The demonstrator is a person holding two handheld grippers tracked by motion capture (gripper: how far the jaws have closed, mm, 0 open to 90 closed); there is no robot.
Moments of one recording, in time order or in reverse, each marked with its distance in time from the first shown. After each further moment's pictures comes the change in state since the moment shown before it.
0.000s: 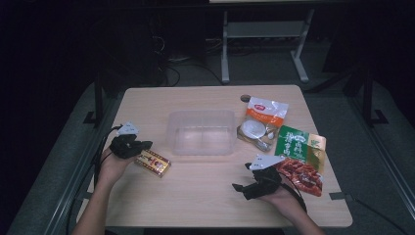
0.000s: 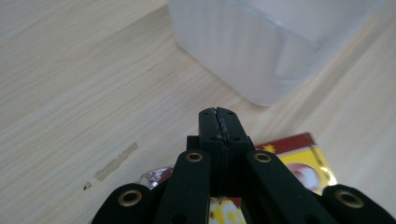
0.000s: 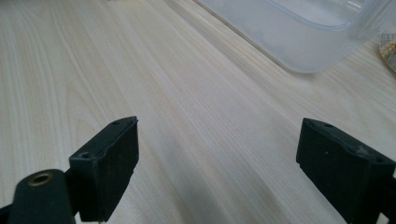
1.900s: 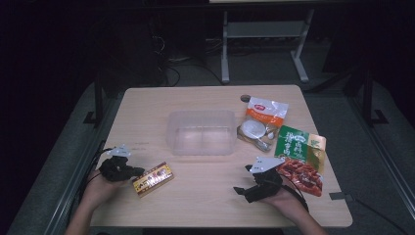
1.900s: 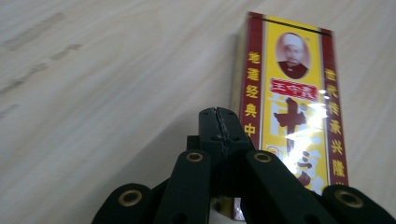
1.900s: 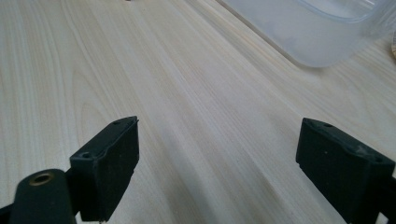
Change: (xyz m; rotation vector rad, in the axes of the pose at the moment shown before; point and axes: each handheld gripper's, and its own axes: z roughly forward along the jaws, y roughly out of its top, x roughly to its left) left arm -0.026 -0.061 -0.024 0.140 -0.189 -0.043; right arm 0.002 -0.004 -0.001 0.022 0.013 -0.040
